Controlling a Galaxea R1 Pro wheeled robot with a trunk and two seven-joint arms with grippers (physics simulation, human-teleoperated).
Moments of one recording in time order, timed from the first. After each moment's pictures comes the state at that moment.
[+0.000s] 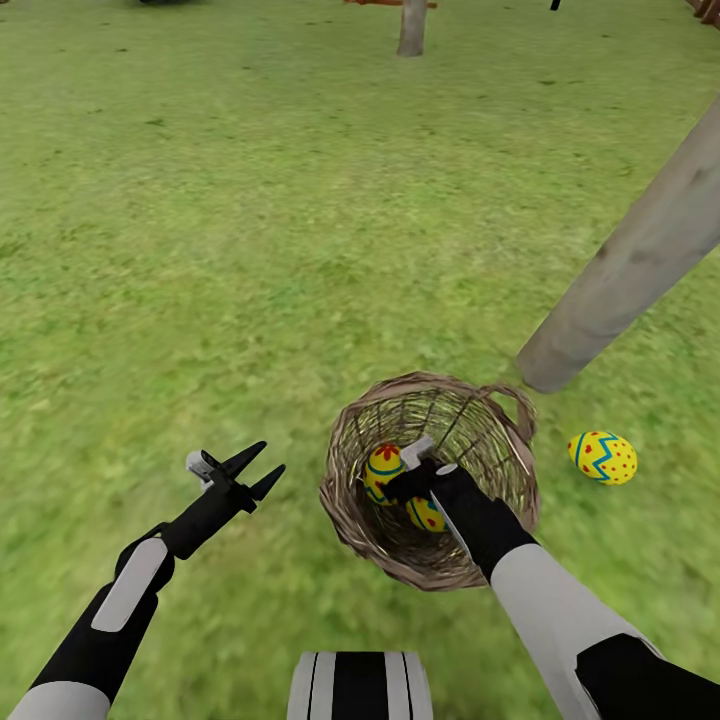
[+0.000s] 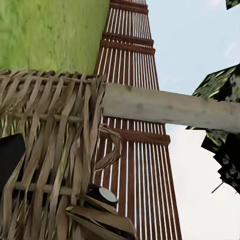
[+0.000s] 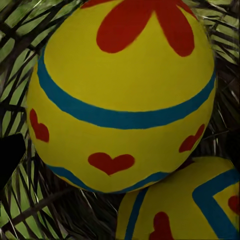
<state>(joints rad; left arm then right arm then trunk) -0.46 0.13 0.03 -1.09 1.25 0.79 -0.78 -0.86 0.08 0.29 -0.67 0.19 0.47 0.27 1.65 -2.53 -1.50</state>
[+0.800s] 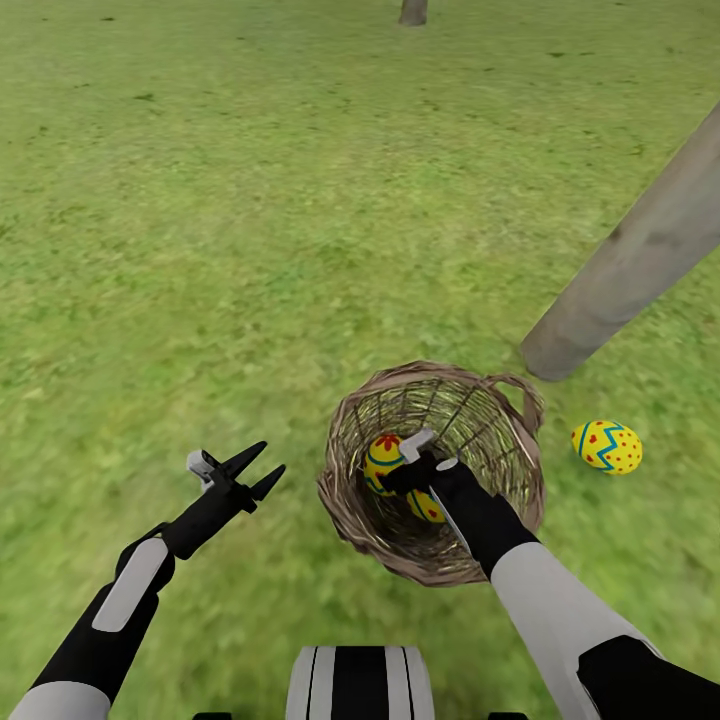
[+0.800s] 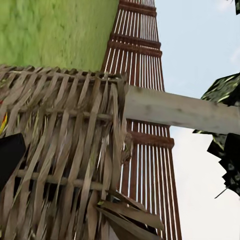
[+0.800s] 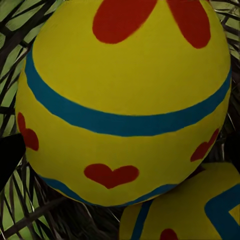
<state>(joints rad) -0.46 0.13 0.03 -1.09 1.25 0.79 -0.78 -0.86 0.08 0.29 -0.71 0.19 0.46 0.26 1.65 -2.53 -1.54</state>
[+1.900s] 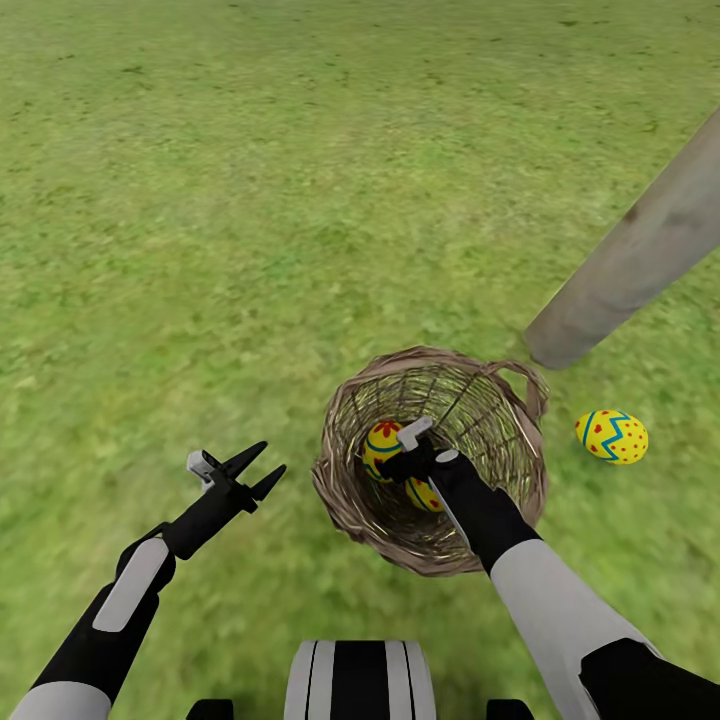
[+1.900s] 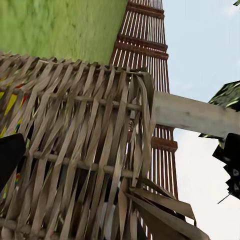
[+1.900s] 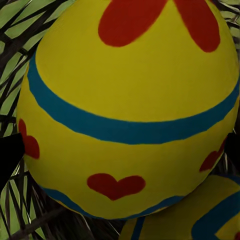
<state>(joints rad) -0.46 0.13 0.03 -1.09 1.25 0.79 -0.78 -0.86 0.09 0.29 -0.78 0.20 0.45 0.26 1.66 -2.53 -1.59</state>
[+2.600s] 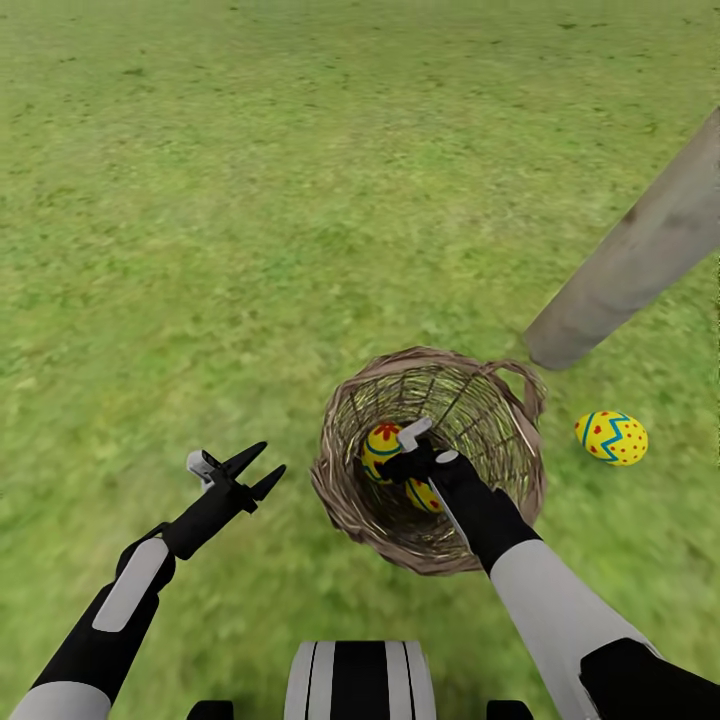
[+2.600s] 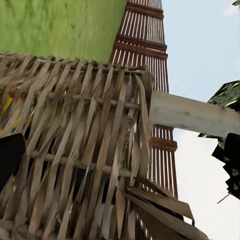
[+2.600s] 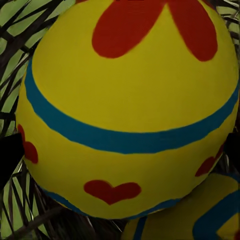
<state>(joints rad) -0.46 0.13 0.03 -1.09 1.25 0.79 -0.78 -0.86 0.09 0.29 -0.78 0.19 0.45 0.27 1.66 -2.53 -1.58</state>
